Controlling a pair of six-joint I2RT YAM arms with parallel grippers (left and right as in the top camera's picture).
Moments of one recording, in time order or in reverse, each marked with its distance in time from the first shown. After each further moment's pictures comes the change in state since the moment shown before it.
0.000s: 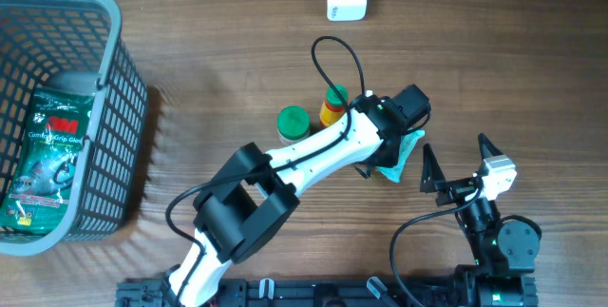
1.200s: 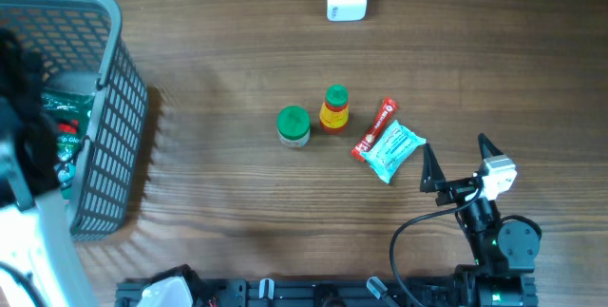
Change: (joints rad) left arm 1.268 -0.897 0.004 -0.200 -0.468 -0.253; right arm 0.000 0.000 0.000 0.000 0.003 0.000
